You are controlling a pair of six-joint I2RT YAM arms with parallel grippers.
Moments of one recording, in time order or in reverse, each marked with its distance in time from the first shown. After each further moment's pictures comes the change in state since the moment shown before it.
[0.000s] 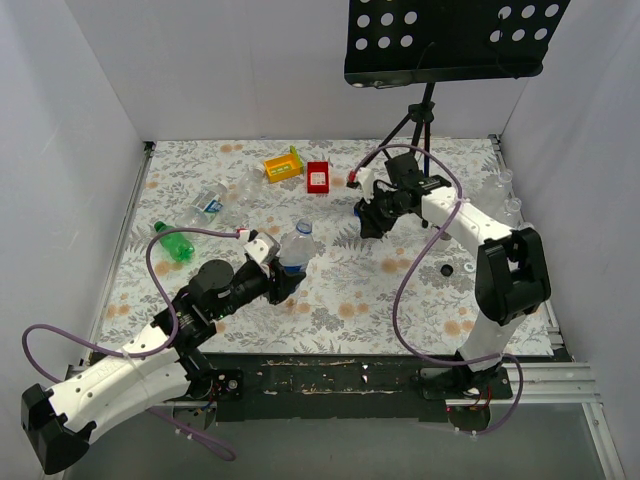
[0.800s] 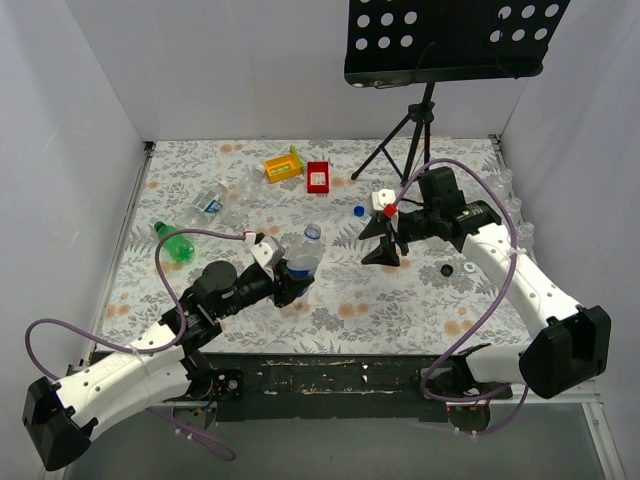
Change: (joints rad) left arm 0.000 0.032 -0.048 0.133 0.095 -0.011; right arm 0.007 -0.480 -0.222 -0.071 -0.500 -0.343
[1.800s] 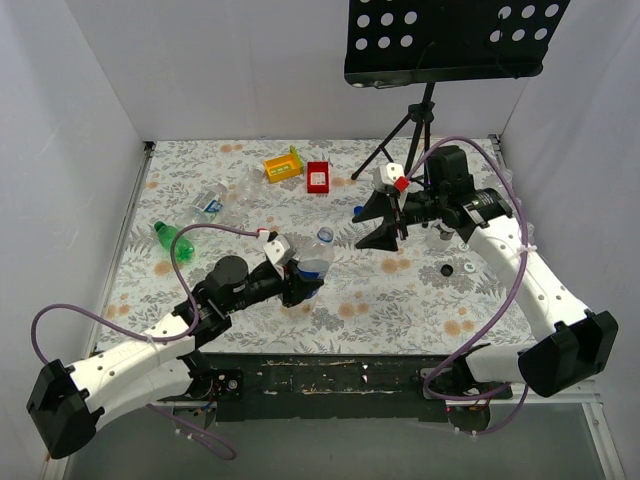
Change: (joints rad) left arm 0.000 0.116 0.000 0.093 0.095 -0.013; right arm 0.000 0.017 0.150 0.009 -0.154 0.140
